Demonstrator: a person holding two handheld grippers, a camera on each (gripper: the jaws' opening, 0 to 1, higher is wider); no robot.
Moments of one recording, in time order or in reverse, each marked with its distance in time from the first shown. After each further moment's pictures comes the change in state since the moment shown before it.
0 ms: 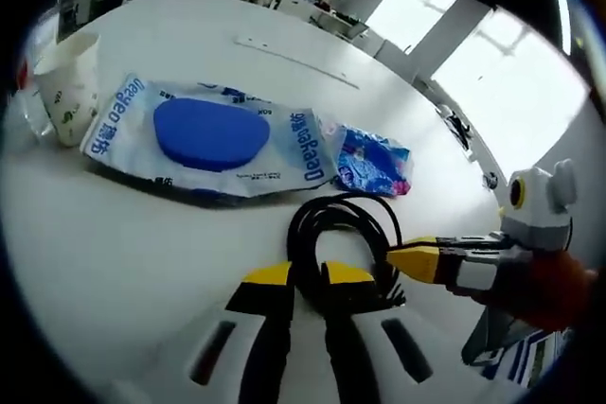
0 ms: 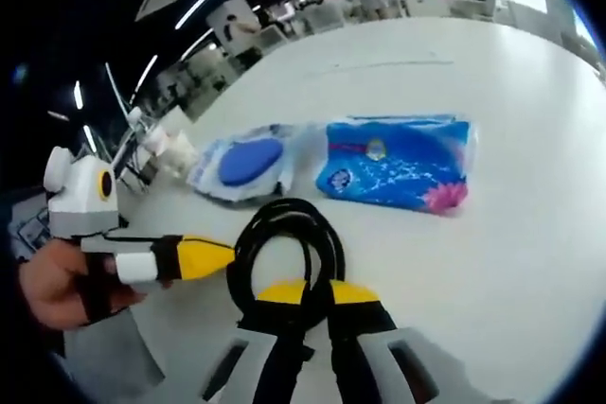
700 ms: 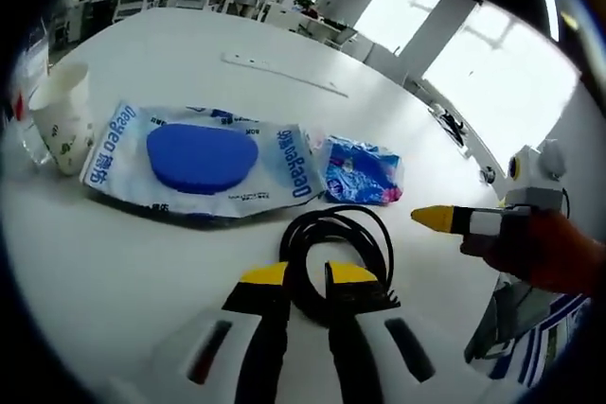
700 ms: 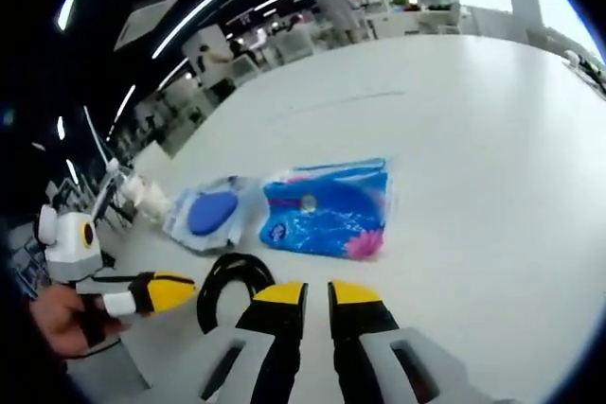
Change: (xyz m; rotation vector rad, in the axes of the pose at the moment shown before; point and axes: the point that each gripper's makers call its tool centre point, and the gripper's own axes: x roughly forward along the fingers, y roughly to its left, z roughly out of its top) left arm -0.003 -0.010 0.013 0.077 -0.039 -0.013; right arm -0.029 -0.064 0.044 0.093 -0.125 -0.134
